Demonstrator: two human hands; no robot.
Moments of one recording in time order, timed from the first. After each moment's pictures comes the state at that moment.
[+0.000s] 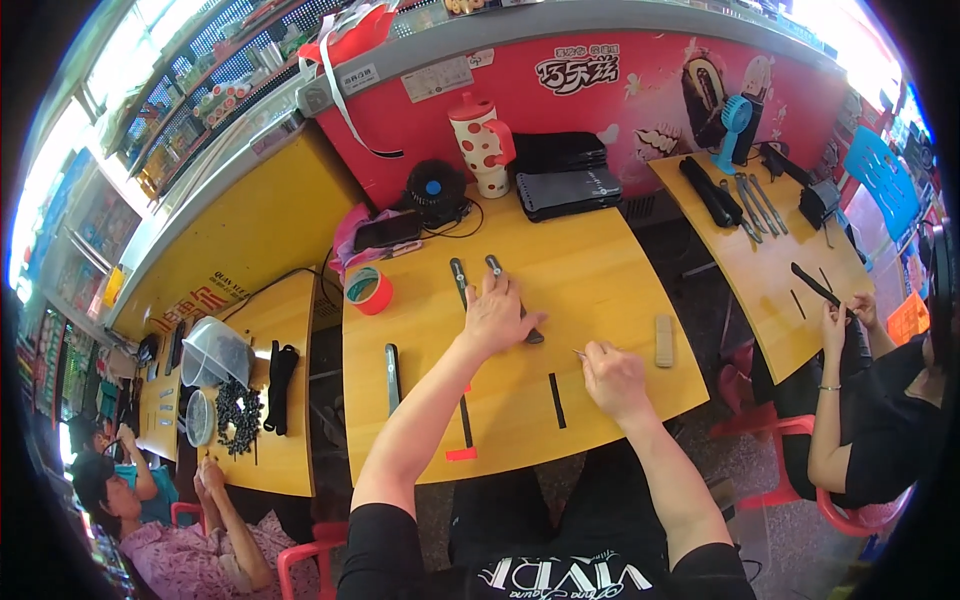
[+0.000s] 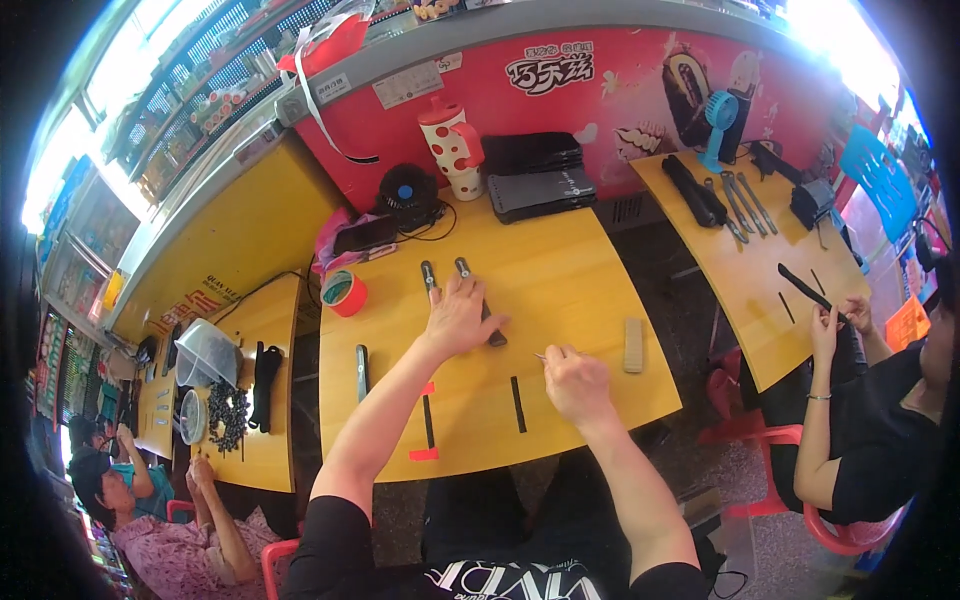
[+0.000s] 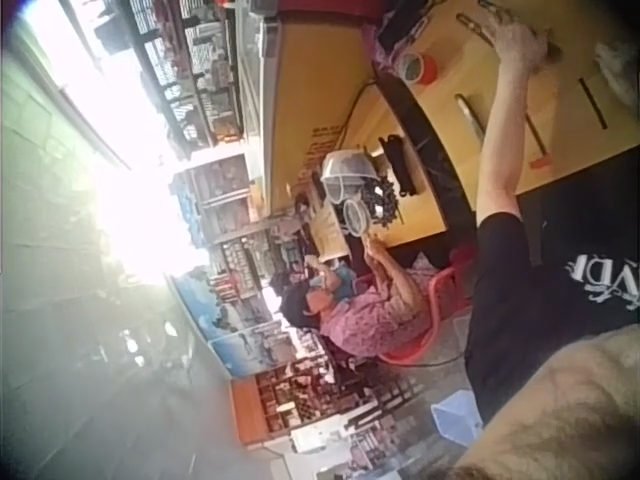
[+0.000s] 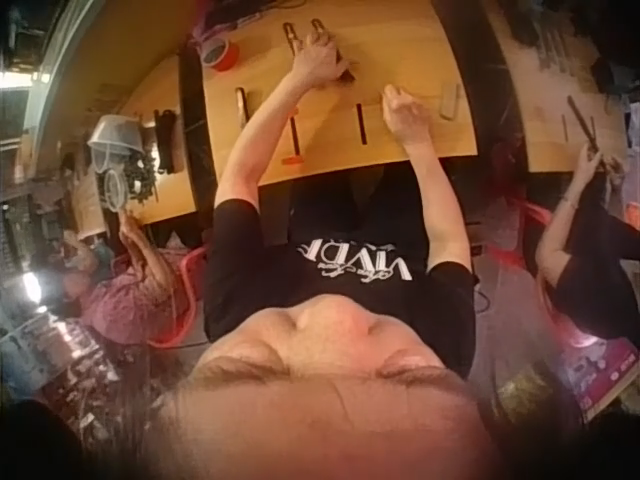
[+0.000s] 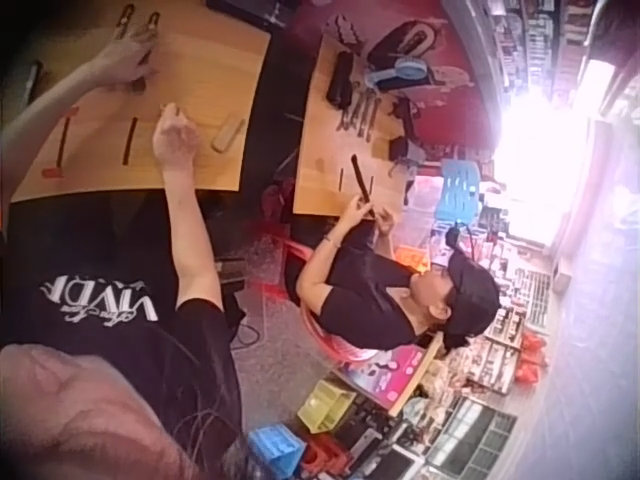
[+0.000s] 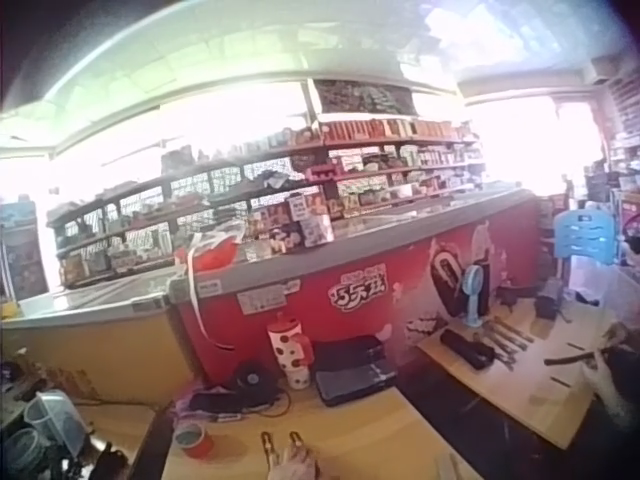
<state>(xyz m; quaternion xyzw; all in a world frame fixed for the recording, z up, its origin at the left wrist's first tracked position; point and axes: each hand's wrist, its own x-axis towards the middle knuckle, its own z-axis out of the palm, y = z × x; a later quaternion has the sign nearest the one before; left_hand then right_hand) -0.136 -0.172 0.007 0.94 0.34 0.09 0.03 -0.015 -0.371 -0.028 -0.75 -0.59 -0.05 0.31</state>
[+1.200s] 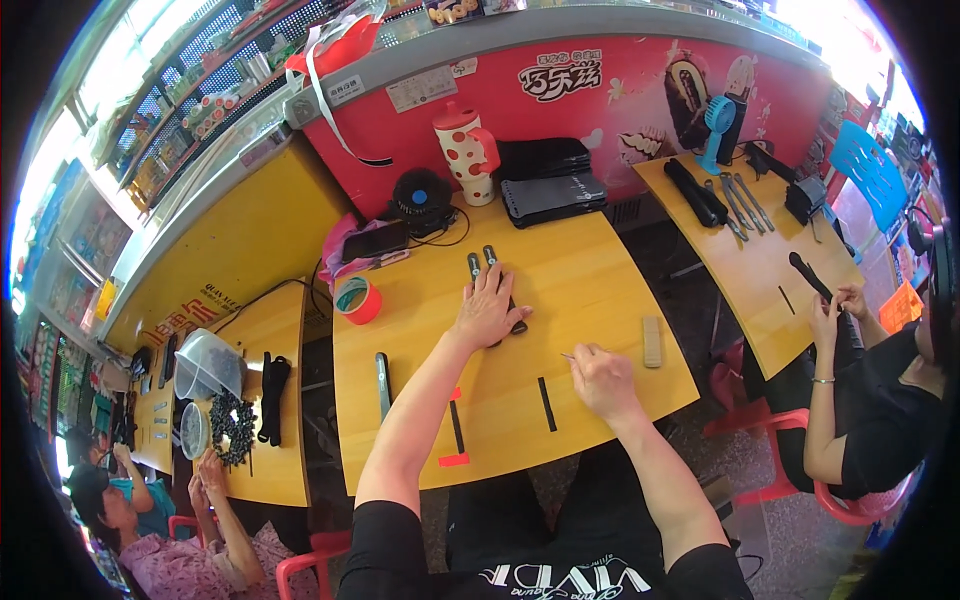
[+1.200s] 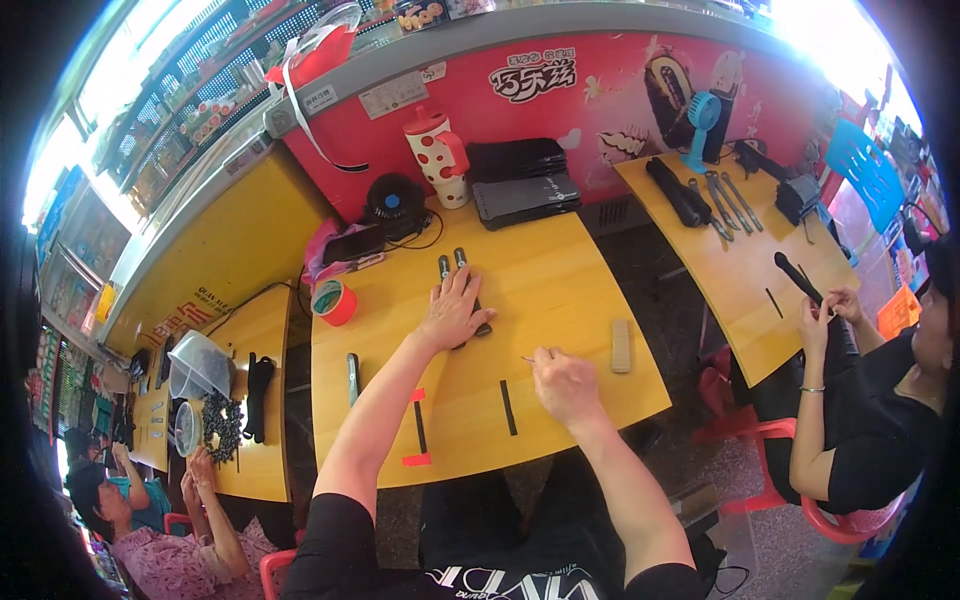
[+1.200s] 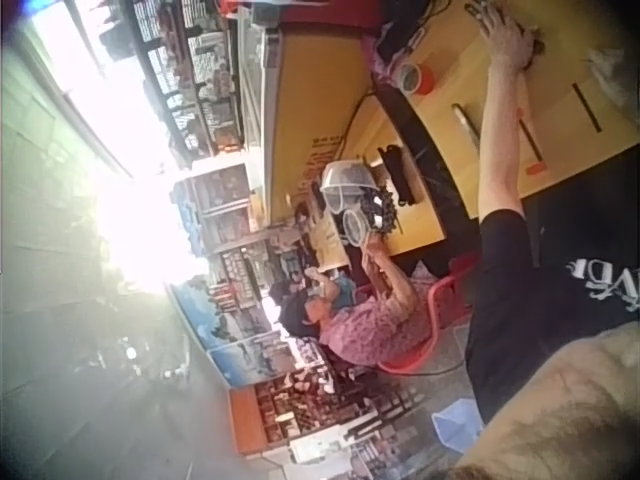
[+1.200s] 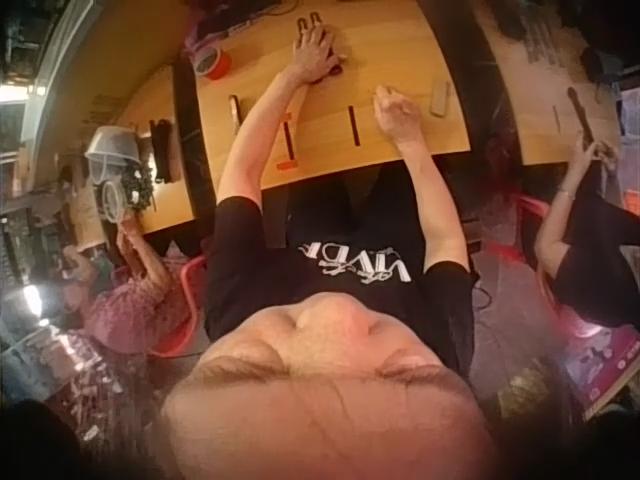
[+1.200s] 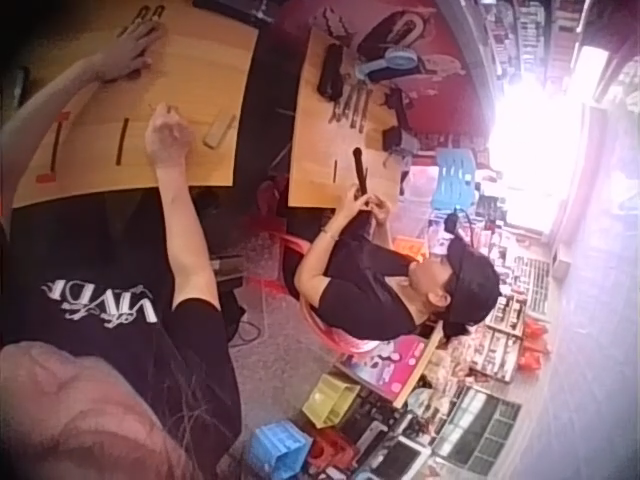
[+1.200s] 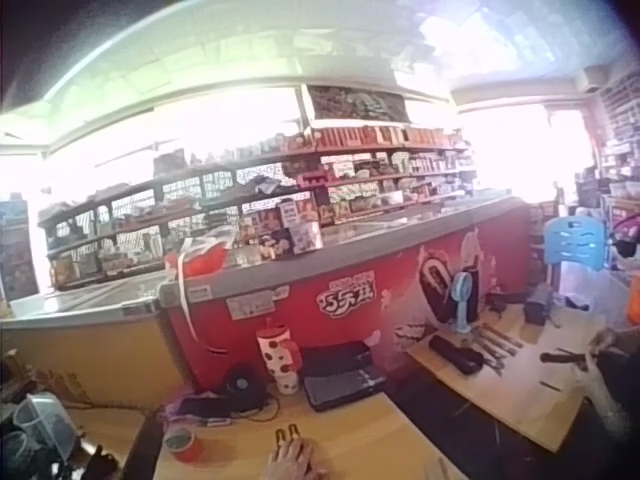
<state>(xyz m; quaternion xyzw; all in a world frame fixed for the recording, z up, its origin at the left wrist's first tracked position) -0.131 -0.137 -0.032 0.96 0.25 0.10 0.03 -0.017 -0.367 -0.027 -0.74 -0.59 -0.06 0.33</state>
